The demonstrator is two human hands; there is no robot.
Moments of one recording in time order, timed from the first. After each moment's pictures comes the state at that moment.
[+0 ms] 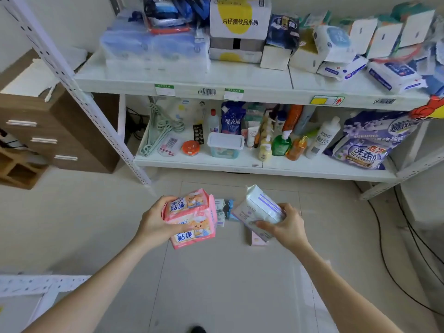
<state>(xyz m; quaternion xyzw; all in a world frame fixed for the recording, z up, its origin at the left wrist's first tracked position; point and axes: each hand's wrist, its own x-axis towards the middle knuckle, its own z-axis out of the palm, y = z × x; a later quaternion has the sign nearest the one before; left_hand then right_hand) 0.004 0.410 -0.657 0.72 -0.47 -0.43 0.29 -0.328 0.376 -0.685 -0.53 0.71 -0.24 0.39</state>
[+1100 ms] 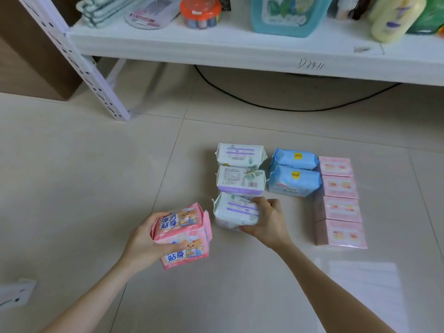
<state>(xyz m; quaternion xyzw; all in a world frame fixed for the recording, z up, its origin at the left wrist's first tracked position) 0.092 0.397 -1.244 0.74 -0.42 -0.45 0.26 -0.202 0.298 -1.303 -0.66 0.62 -0.18 0.39</state>
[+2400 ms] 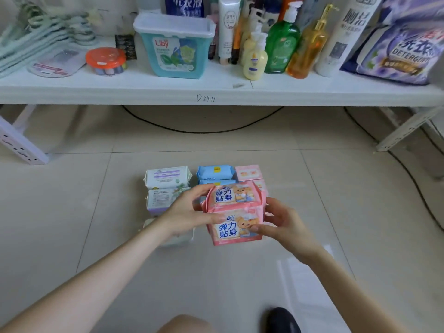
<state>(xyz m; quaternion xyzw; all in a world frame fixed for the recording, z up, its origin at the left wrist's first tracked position) -0.115 0.290 -1.142 0.48 -0.56 -0.62 0.26 -0.367 0.347 -1.137 -0.49 0.56 -0.35 0.56</state>
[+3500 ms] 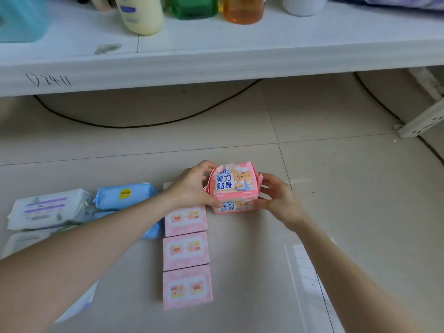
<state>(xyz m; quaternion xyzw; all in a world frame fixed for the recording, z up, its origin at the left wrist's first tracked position) -0.352 0.092 -1.269 0.56 -0.68 -0.46 0.10 -0.589 0.147 -1.307 -0.45 0.60 -0.36 0.56</state>
